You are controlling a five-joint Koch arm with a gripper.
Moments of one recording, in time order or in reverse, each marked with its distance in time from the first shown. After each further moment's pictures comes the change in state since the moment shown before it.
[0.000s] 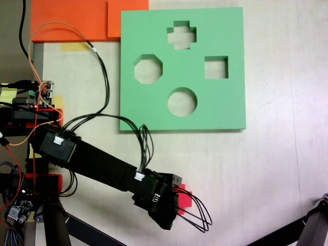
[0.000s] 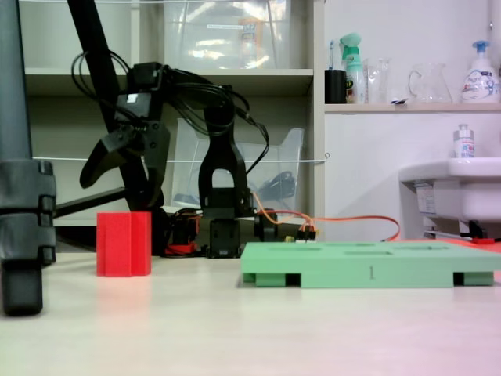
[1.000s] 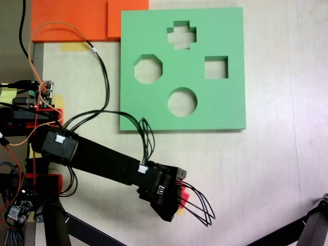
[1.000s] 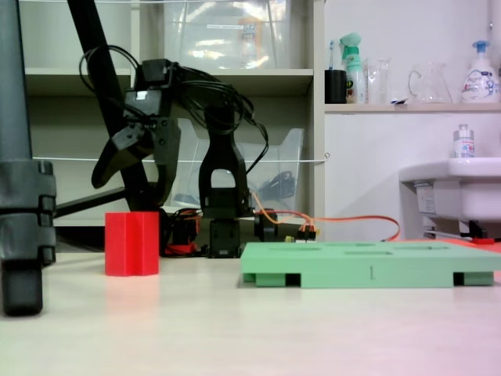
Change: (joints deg) arm -3.4 -0.8 -1.0 1.7 9.5
